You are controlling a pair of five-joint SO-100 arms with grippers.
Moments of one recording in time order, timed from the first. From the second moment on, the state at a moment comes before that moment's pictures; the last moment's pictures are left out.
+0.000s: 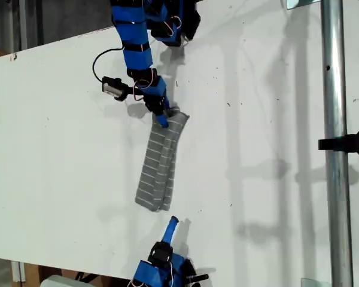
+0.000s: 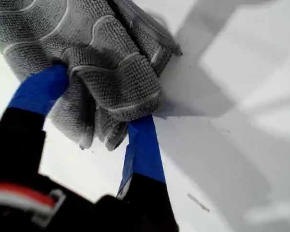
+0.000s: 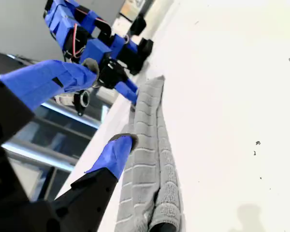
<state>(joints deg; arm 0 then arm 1) 3.3 198.7 161.5 70.4 -66.8 12.8 106.0 141.1 32.7 79.1</state>
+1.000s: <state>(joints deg) 3.3 198.7 163.8 68.6 -66.1 8.1 138.3 144.1 26.5 69.3</state>
